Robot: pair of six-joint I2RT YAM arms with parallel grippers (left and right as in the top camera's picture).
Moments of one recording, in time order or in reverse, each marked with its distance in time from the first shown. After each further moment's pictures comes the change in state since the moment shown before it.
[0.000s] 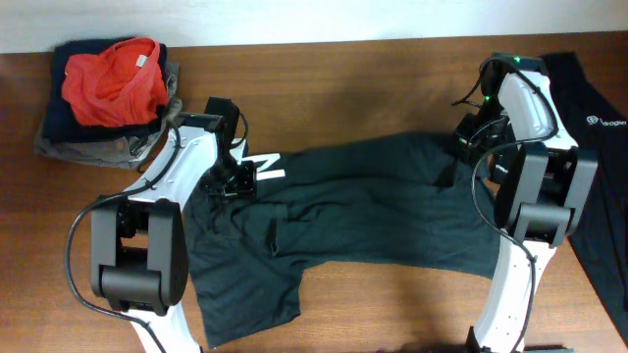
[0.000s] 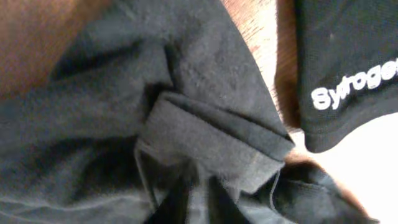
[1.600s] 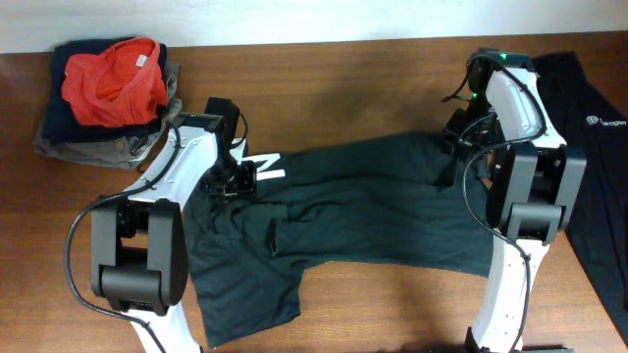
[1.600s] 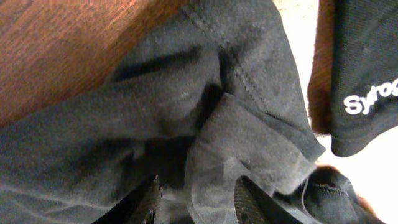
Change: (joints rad) left arm 0.000 0.000 0.000 0.000 0.000 0.000; right arm 0.049 0.014 0.022 0.034 0.031 0.013
